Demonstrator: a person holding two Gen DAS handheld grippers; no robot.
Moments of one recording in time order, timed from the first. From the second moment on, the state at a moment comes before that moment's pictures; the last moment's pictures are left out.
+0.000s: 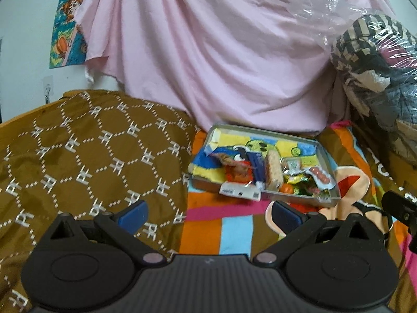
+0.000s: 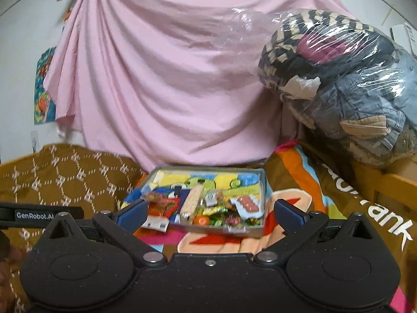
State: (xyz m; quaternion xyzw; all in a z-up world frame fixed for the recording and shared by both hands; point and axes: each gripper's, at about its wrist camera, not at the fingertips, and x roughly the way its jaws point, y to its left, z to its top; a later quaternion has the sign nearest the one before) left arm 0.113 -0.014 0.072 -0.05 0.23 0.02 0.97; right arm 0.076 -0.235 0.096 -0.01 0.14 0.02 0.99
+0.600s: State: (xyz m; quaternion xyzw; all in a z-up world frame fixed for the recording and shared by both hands) left arm 0.081 0.013 0.066 -0.05 0.23 0.03 0.97; right arm 0.040 -0.209 0.092 0.00 0.16 0.01 0.99
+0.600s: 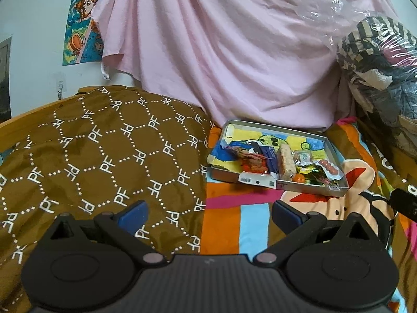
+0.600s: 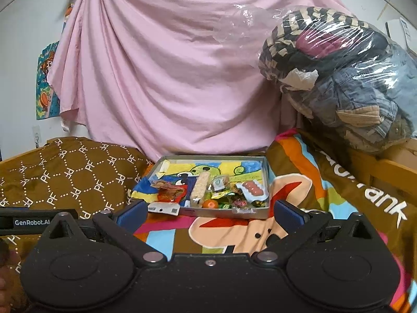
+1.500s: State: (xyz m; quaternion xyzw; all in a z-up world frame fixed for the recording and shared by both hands) left arm 0.102 0.023 0.034 -0.03 0.18 0.02 0.98; right arm 0.056 -0.210 0.042 0.01 0.14 0.01 0.99
